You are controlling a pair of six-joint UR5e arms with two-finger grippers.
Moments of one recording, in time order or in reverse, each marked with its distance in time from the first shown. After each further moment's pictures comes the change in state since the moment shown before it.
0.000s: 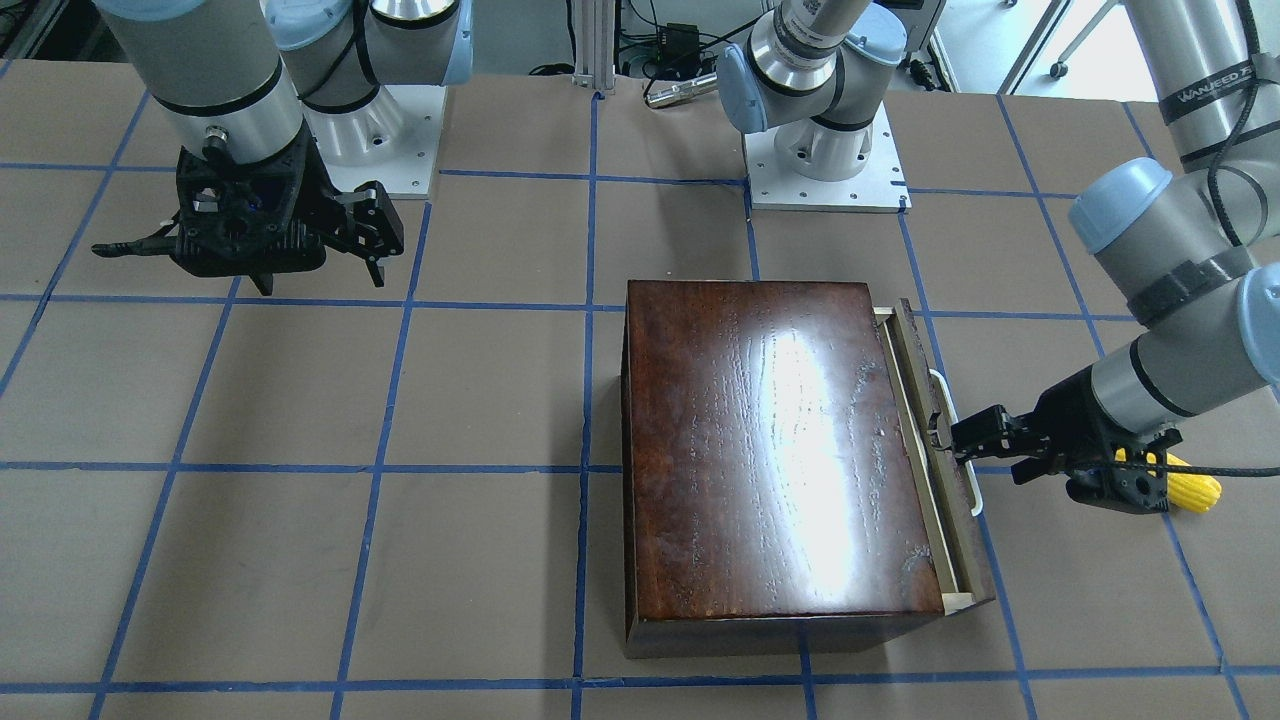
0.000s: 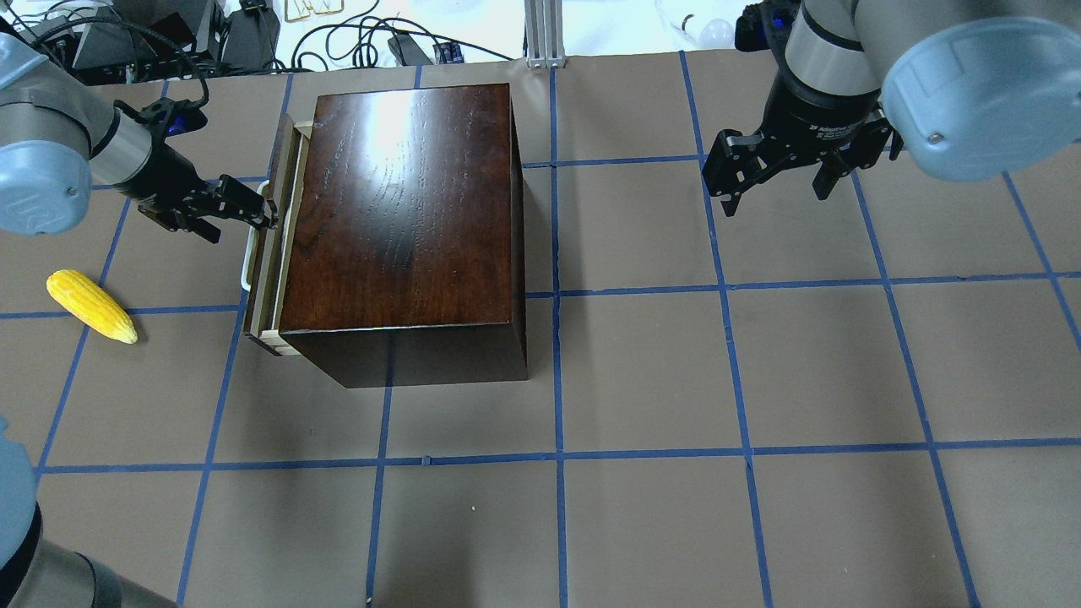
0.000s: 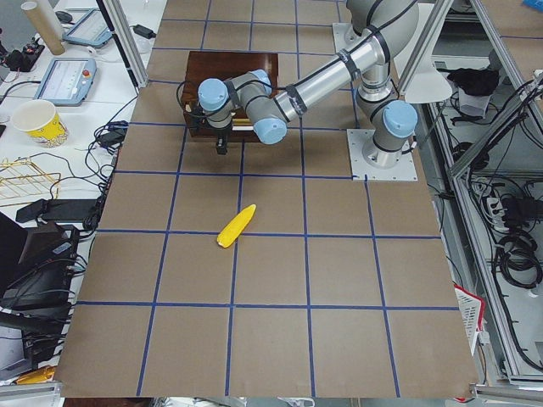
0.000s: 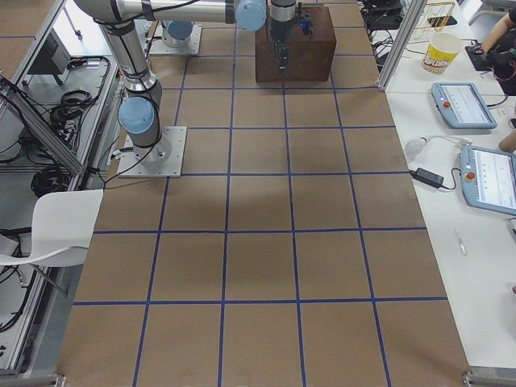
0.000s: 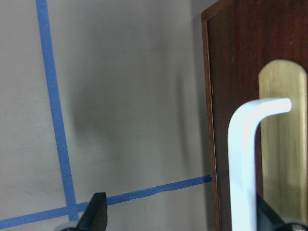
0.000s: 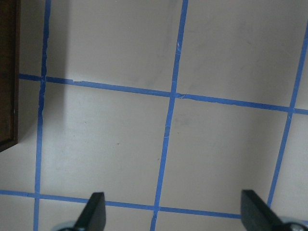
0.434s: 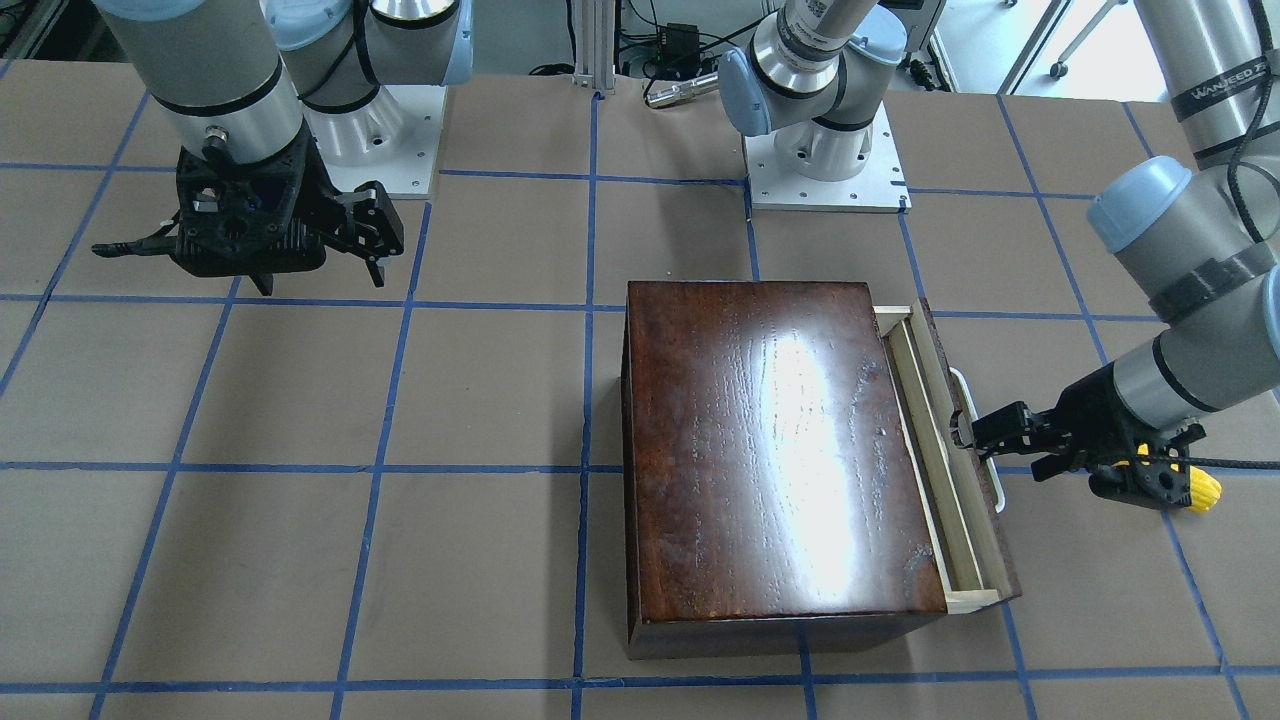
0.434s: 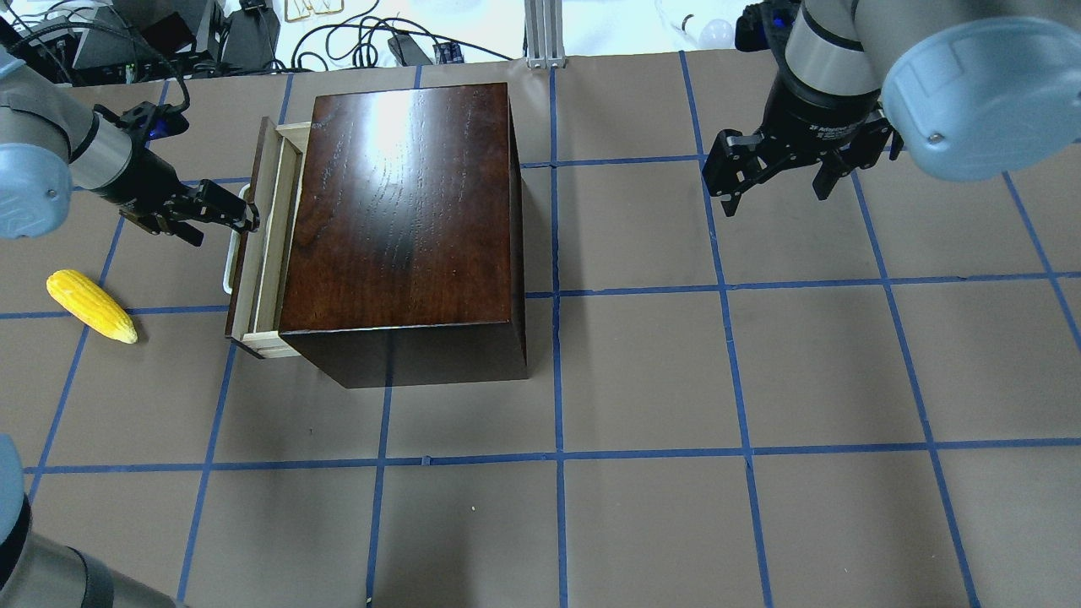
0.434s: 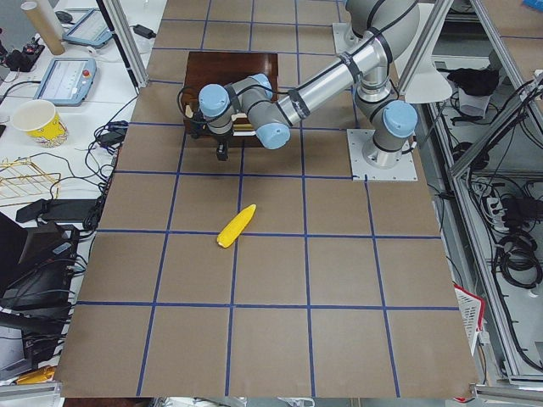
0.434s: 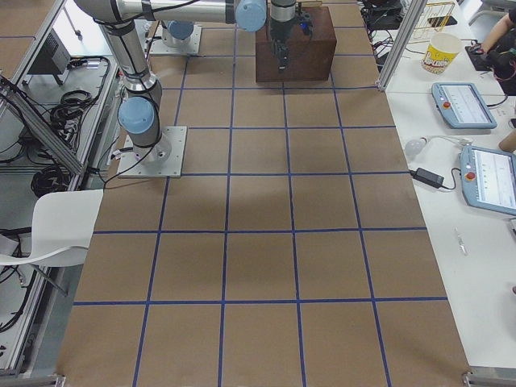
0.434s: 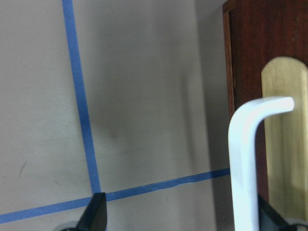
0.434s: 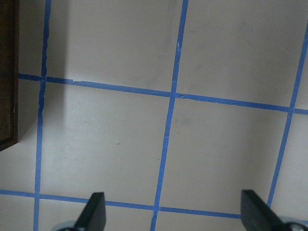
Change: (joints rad) left arm 0.031 0.001 0.001 -0.004 0.003 0.035; right arm 0.001 0.000 0.000 0.000 0.000 0.000
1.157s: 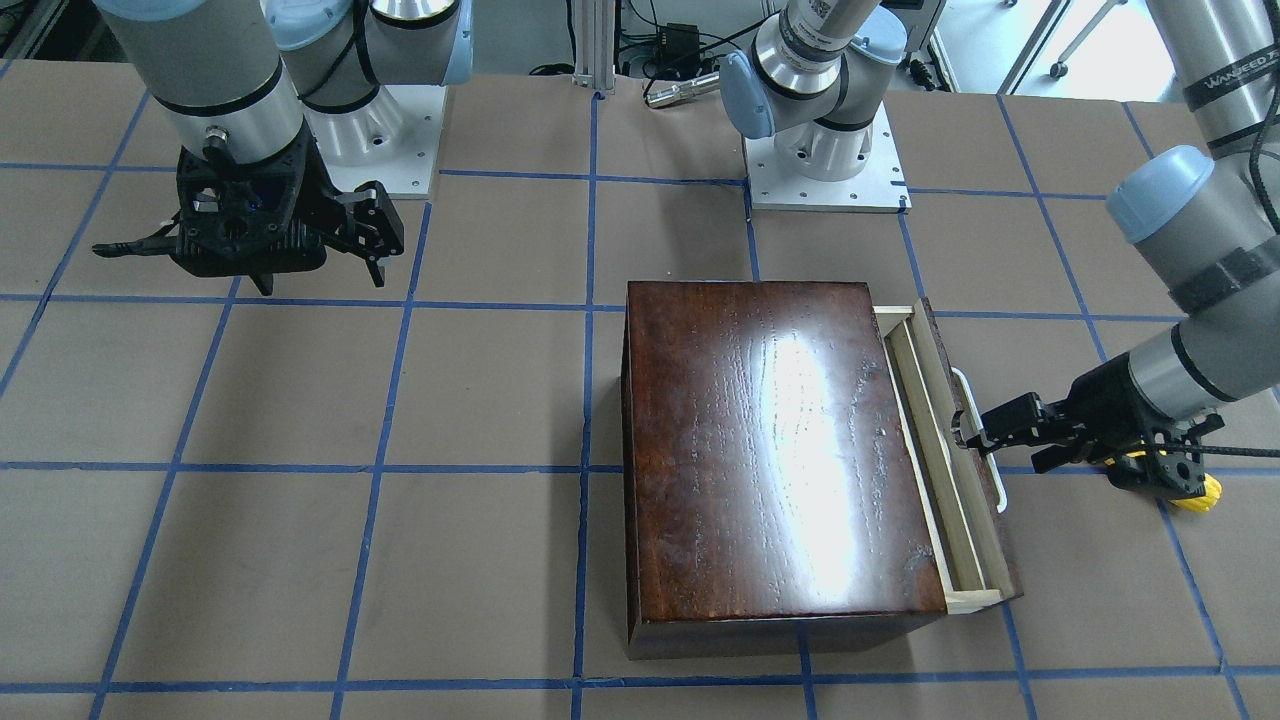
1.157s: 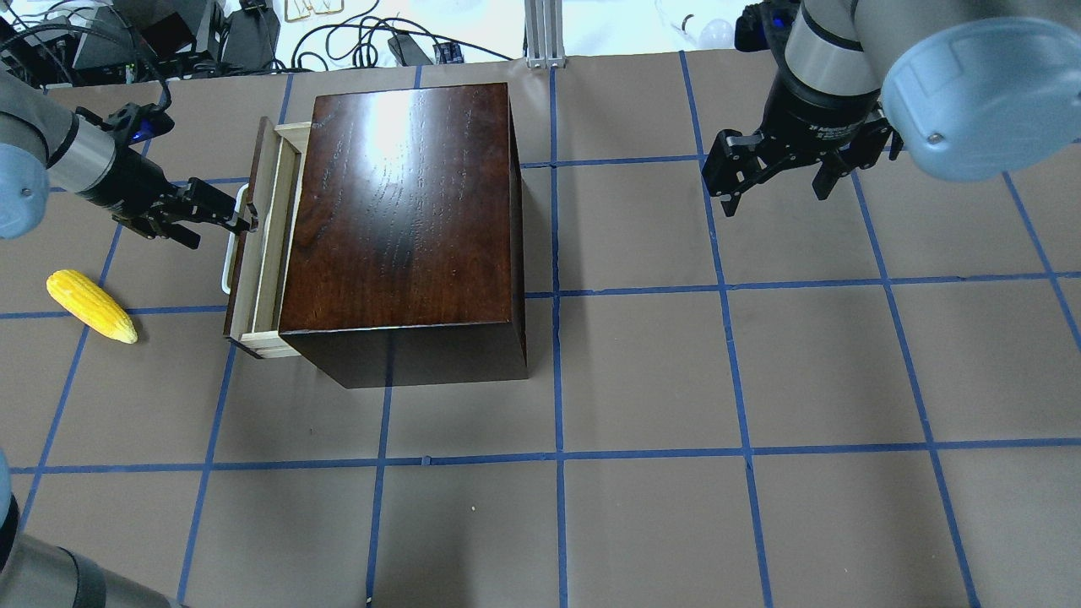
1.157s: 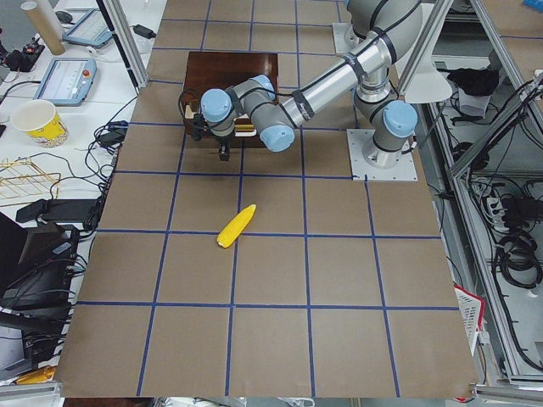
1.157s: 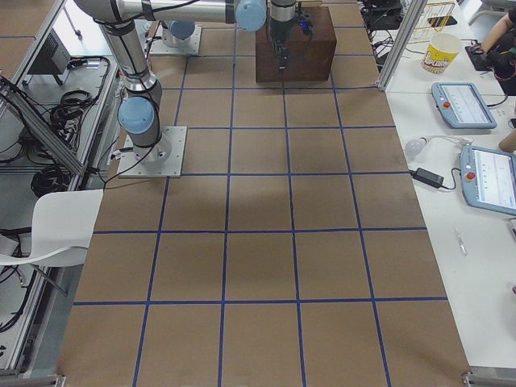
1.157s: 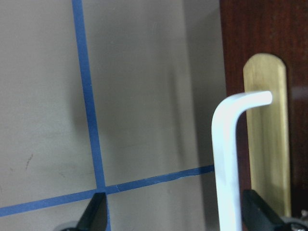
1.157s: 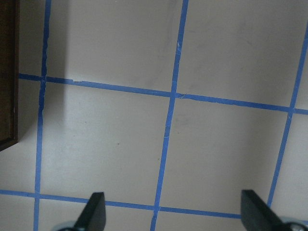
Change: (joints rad) left arm 0.037 0.012 0.000 -0.052 -0.064 0.007; right arm 0.000 0.000 0.000 0.000 0.000 0.000
